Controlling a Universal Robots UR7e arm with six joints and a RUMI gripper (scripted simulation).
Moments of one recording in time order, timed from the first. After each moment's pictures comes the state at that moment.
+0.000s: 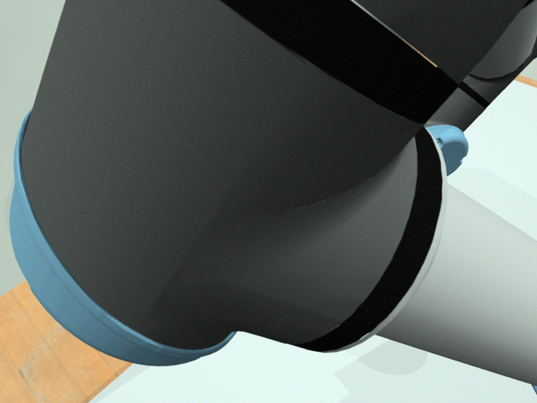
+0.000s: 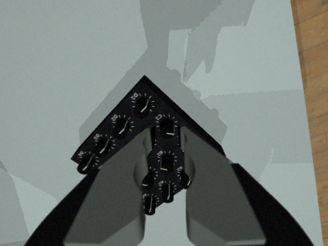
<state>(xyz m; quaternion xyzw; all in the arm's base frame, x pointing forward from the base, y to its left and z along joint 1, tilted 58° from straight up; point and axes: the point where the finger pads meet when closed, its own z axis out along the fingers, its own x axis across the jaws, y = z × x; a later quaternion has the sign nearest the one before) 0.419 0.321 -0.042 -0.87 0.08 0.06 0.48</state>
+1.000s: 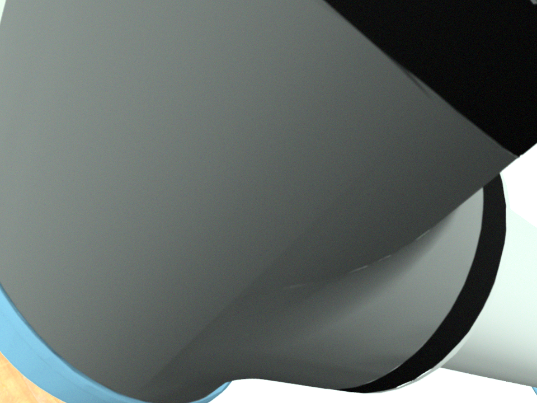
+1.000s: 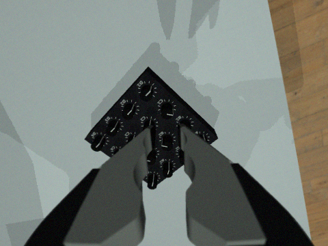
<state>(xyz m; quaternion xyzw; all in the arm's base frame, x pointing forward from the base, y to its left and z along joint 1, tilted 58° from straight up) 0.420 0.291 -0.024 -0.87 0.08 0.06 0.48</state>
